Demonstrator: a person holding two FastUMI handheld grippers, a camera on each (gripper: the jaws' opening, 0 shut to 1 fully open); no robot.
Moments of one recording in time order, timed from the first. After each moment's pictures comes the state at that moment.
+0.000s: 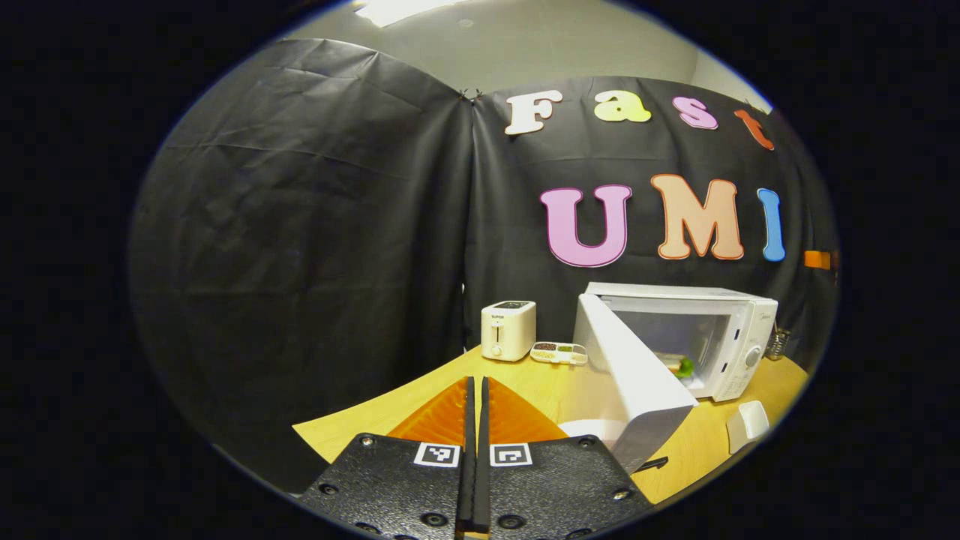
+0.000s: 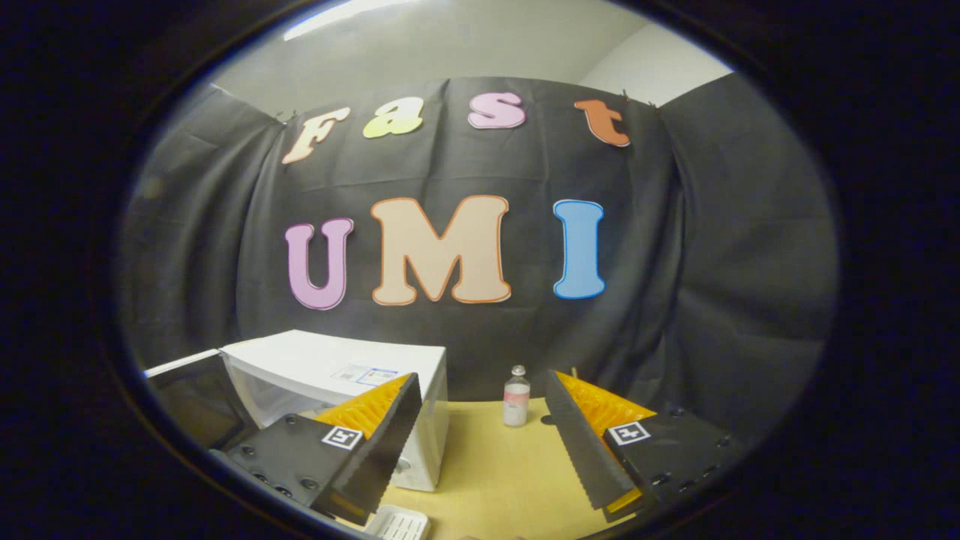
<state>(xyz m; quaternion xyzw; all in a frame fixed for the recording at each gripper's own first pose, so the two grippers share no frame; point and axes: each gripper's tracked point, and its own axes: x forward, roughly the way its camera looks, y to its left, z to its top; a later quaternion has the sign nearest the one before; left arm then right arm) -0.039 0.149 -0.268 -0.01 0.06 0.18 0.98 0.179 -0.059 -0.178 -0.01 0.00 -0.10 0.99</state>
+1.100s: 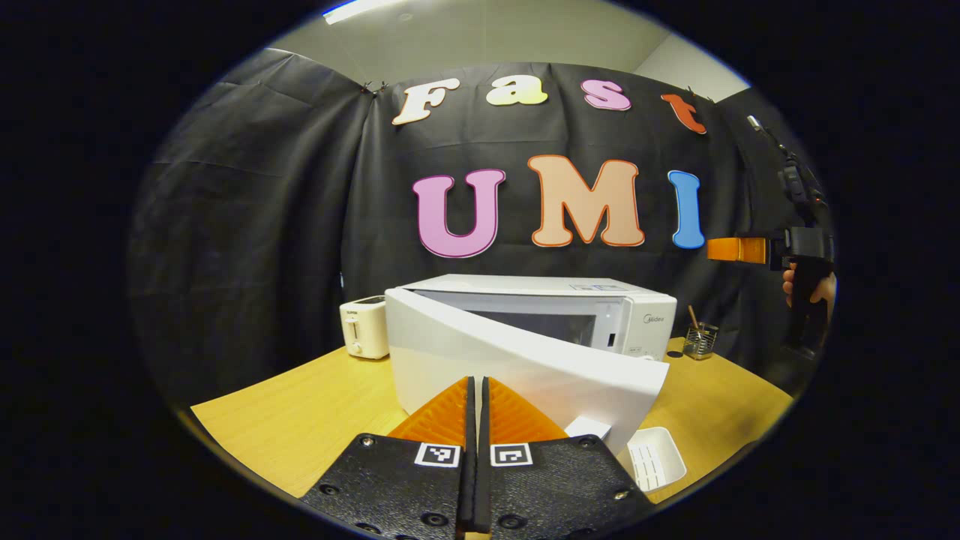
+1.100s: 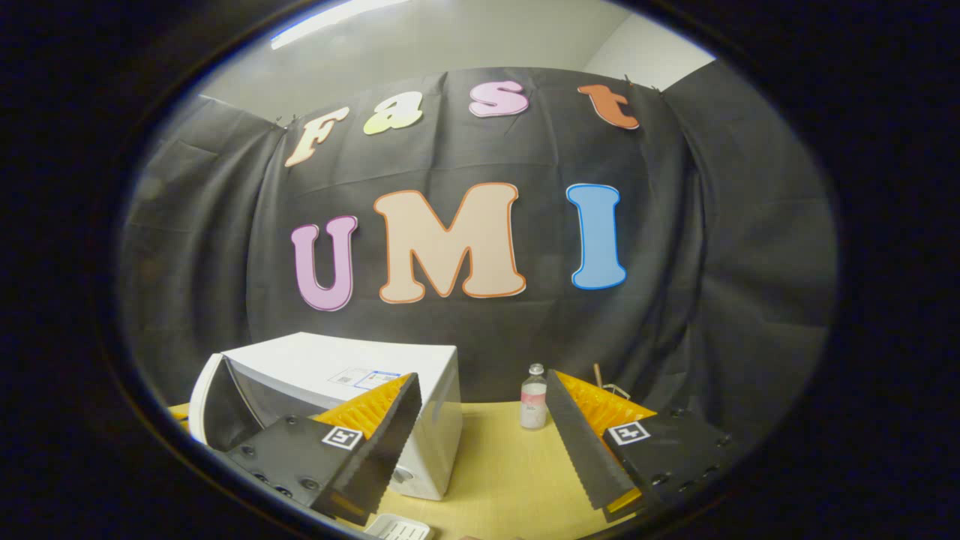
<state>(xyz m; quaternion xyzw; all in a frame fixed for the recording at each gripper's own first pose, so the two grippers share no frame) 0.057 -0.077 -0.280 -0.01 0.08 0.01 1.00 0.220 -0.057 -0.198 0.00 0.00 -0.05 1.00</state>
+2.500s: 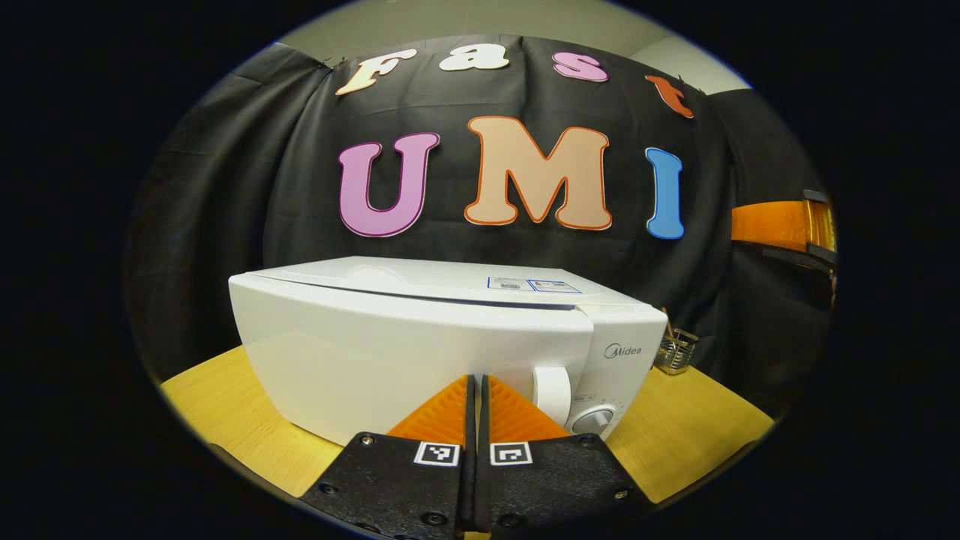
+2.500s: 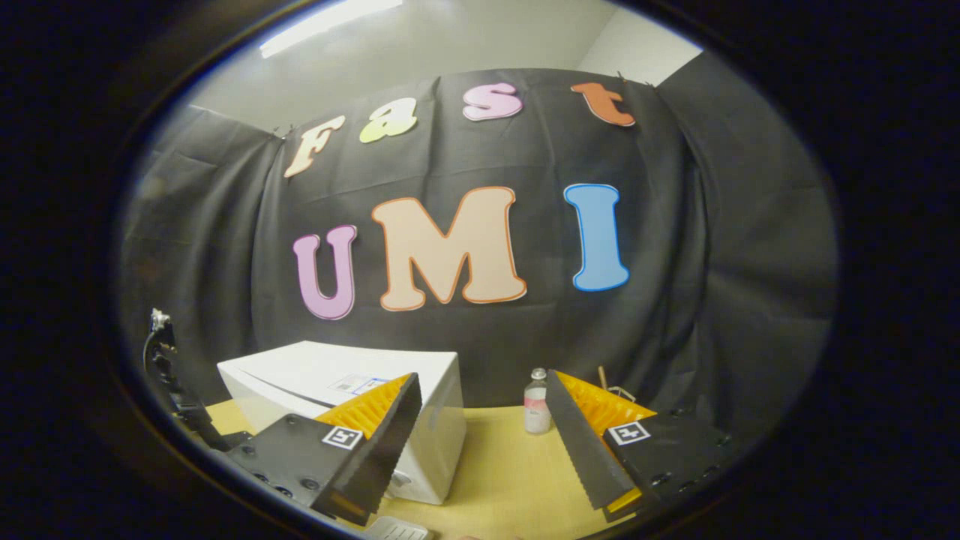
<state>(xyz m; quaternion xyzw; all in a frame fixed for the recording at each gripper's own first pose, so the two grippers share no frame) 0.172 -0.184 -0.302 -0.05 0.10 -0.05 0.99 0.223 -0.078 -0.188 0.02 -0.01 -0.05 1.00</state>
